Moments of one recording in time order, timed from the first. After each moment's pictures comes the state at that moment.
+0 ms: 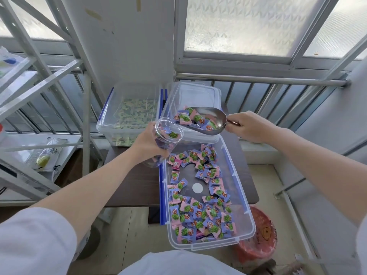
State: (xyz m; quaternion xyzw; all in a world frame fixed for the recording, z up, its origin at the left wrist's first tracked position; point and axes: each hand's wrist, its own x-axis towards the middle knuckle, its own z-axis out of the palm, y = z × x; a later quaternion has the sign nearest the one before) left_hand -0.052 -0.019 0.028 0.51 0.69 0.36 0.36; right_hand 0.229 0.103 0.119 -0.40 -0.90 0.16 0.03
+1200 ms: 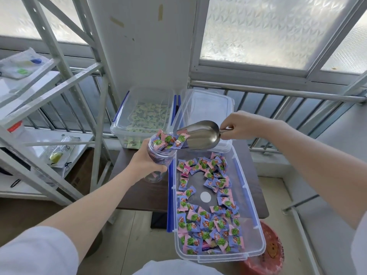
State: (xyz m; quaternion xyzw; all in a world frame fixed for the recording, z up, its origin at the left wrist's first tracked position) left_hand -0.073 -0.061 -0.001 0.41 0.71 0.43 0.38; right_hand 0.168 0.114 0.141 -0.31 -0.94 0.12 -0.08
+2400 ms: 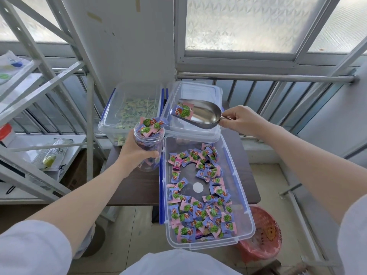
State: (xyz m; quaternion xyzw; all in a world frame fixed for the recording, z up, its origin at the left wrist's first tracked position) left_hand -0.066 -0.048 0.004 0.38 0.71 0.48 0.35; right_hand 0.221 0.119 0.109 -0.41 -0.87 0.25 0.10
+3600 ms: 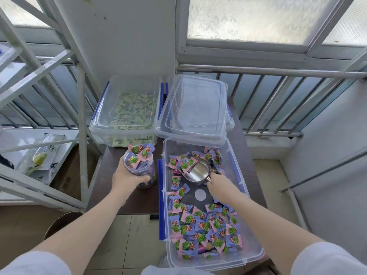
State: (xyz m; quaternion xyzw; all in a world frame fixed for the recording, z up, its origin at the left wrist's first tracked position) left_hand -0.072 -0.062 -0.074 0.26 0.81 0.43 0.30; right_hand 0.192 0.056 -0.077 -0.55 -0.78 0.27 -0.12
